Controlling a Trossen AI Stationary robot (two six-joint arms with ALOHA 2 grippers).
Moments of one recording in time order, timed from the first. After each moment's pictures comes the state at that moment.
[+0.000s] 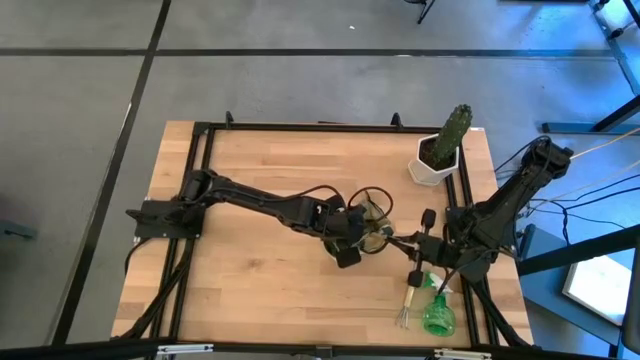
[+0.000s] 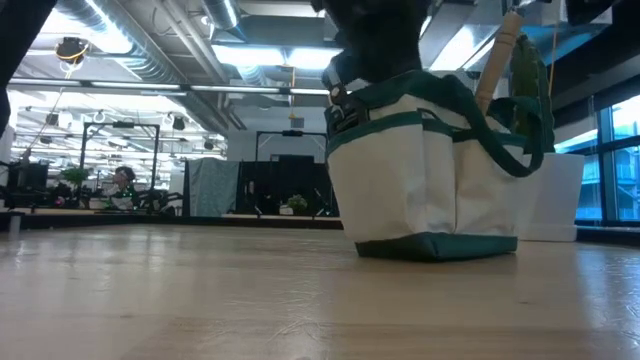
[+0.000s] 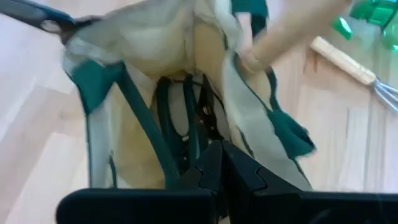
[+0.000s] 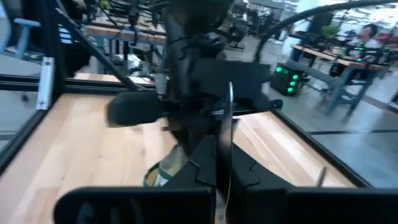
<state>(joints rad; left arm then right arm) -0.17 2.06 1.82 -0.69 -0.24 -0.43 0.89 1.11 0.56 0.27 1.14 0.11</state>
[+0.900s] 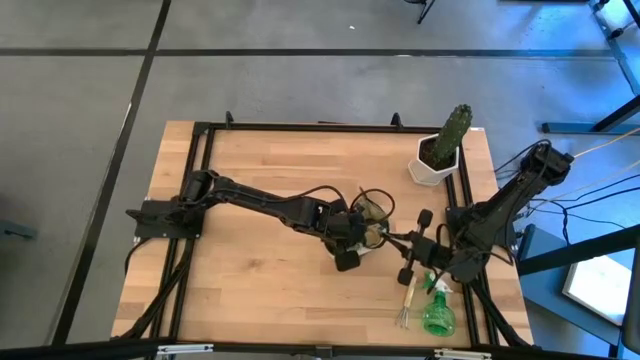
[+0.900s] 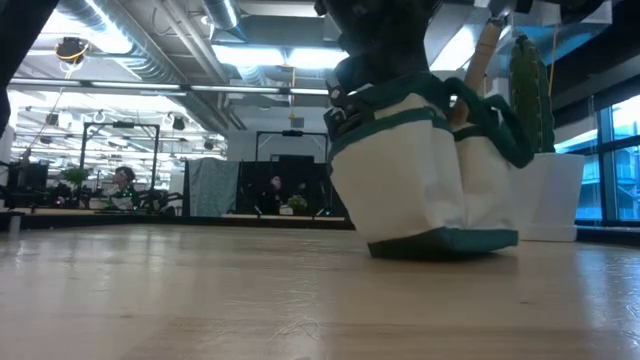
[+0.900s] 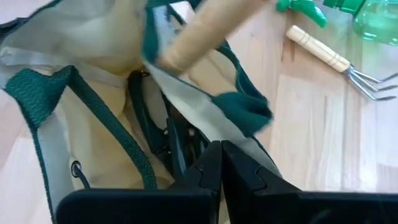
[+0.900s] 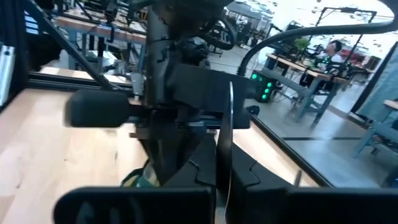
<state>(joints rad) -0.17 2.08 1.82 -0.67 -0.14 -0.41 0.85 1.20 0.56 0.42 1.20 -0.02</state>
